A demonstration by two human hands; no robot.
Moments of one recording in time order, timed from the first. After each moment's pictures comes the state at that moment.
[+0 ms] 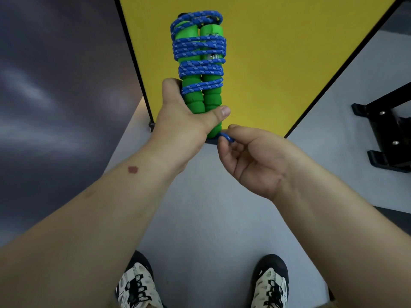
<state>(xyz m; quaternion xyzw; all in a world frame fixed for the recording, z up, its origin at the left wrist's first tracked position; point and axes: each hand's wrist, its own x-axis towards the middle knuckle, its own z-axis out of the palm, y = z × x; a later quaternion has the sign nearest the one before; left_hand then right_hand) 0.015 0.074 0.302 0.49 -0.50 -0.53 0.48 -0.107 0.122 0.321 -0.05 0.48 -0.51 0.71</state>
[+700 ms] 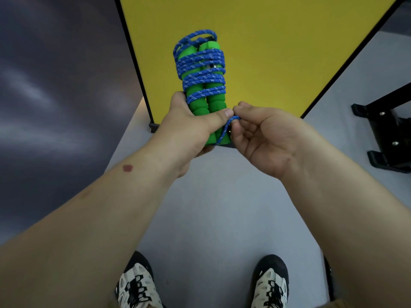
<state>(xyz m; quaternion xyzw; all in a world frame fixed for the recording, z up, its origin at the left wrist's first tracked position) 0.014 0.078 0.307 0.52 -0.46 -0.59 0.42 -0.119 0.103 0.335 -0.09 0.51 -0.54 0.66</state>
